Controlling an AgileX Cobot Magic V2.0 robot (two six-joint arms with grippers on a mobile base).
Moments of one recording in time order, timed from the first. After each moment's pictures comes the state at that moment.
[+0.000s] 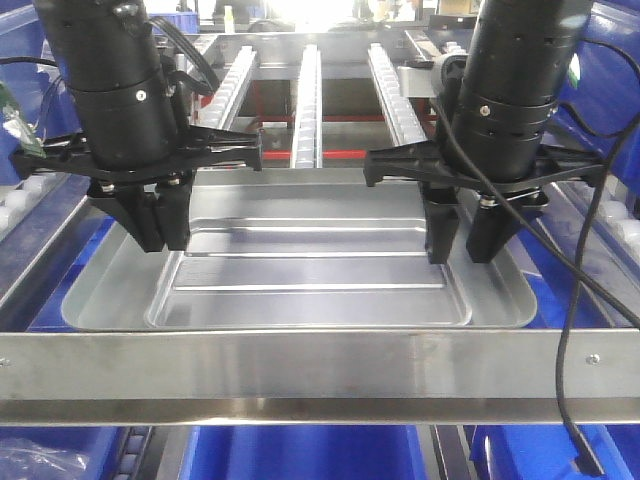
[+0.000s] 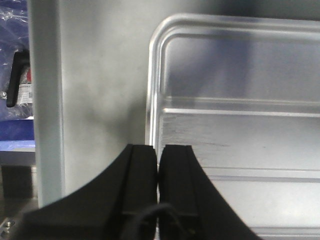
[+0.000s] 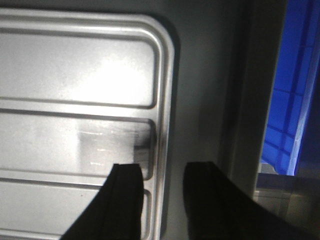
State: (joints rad) left arm -0.60 1.80 -1.29 0.20 0.77 -0.67; right arm 0.44 1.80 -1.23 -0.10 0.71 0.51
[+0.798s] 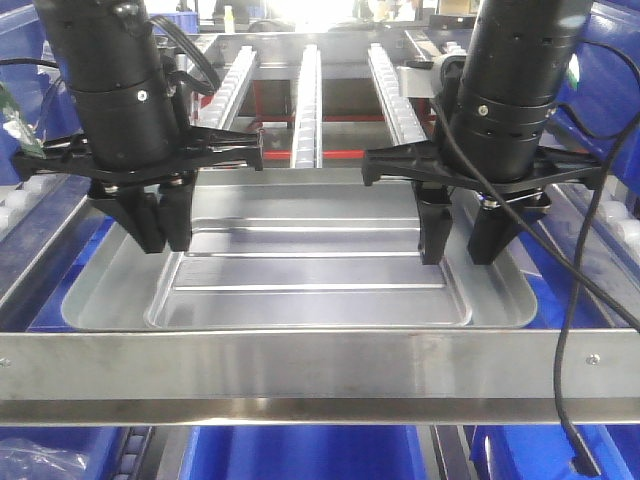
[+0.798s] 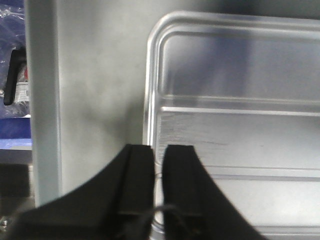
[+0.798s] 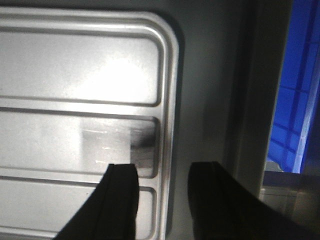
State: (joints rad) left arm -0.60 1.80 -1.29 0.20 0.77 -0.67; right arm 0.44 1.80 -1.23 -0.08 0.71 0.51
